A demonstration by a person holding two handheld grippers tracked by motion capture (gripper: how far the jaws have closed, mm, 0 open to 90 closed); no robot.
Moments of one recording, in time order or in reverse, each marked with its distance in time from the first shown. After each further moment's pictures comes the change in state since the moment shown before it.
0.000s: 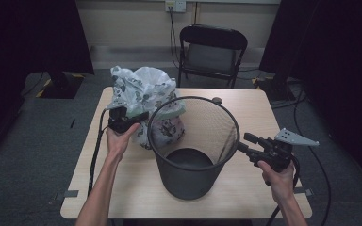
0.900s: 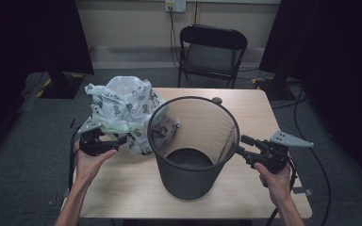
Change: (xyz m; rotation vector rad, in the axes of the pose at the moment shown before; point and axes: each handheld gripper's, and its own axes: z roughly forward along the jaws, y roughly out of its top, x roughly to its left) left arm 0.008 -0.049 -0.094 0.059 0.131 0.063; right arm 0.005 -0.006 0.006 0.029 0.002 -0.008
